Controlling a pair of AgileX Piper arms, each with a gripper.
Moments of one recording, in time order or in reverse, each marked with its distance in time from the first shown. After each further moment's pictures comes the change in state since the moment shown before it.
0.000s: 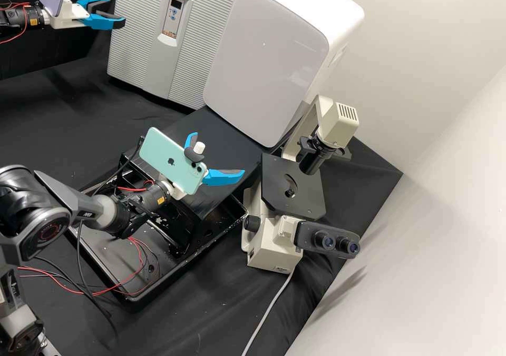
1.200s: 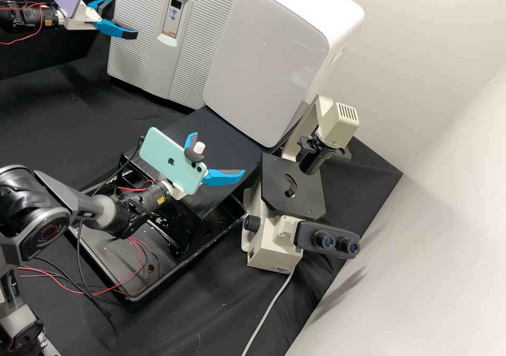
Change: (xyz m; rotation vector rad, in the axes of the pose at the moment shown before) left arm 0.035 -0.012 -0.017 0.021 0.005 -0.084; right arm 0.000 0.000 0.000 0.000 0.000 0.000
